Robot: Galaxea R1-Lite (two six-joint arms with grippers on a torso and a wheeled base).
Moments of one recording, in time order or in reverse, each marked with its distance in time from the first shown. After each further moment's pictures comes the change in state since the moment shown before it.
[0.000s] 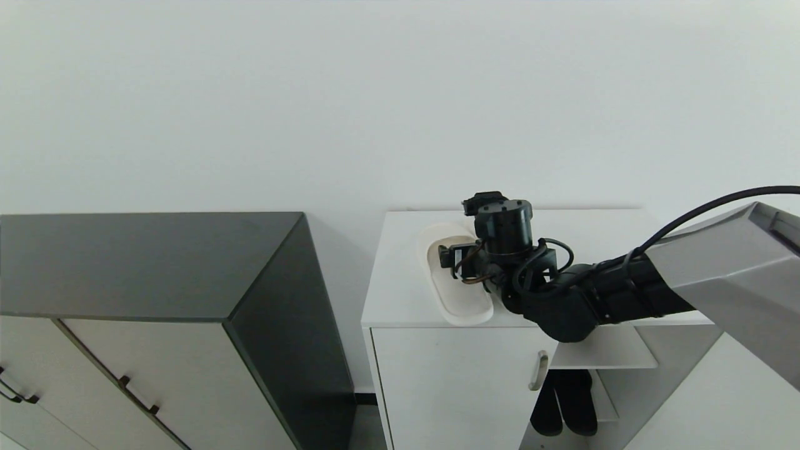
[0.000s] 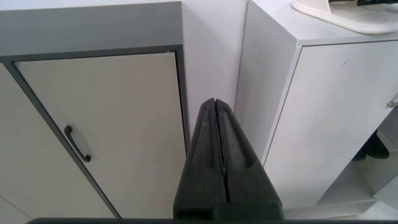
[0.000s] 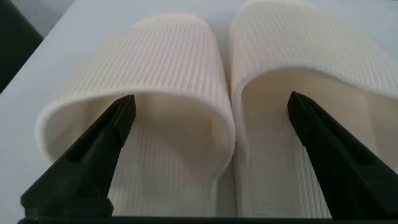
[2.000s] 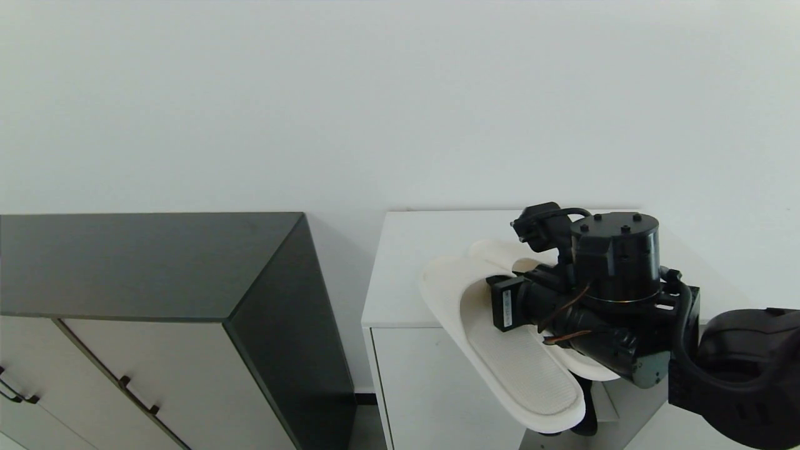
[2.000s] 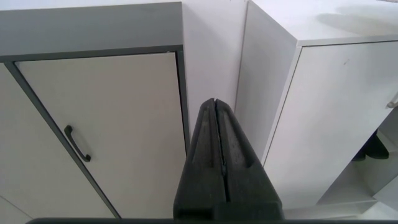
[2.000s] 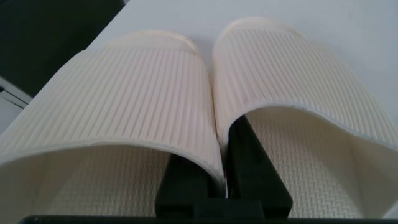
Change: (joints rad) left arm 0.000 0.000 0.000 0.000 0.001 -0.002; right arm 0.115 -0.437 0.528 -0.062 0.126 -0.029
